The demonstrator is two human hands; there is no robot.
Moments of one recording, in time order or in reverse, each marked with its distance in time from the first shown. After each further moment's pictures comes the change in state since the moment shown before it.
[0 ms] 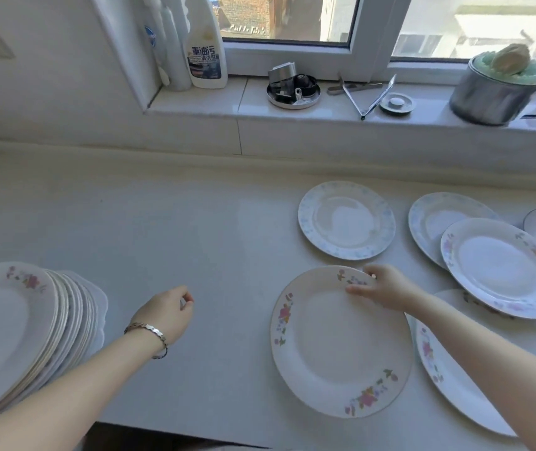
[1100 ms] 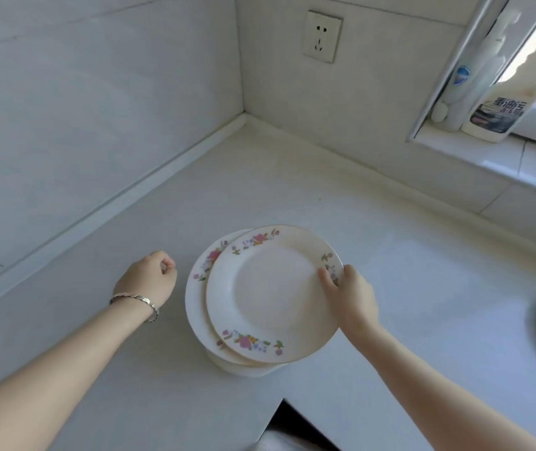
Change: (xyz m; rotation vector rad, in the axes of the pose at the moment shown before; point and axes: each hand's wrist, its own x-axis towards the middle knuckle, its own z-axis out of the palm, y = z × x) left_hand -0.062 -0.342 -0.177 -0.213 0.477 -0.503; right_hand -0.044 -0.363 0.302 -0.014 0.083 -0.248
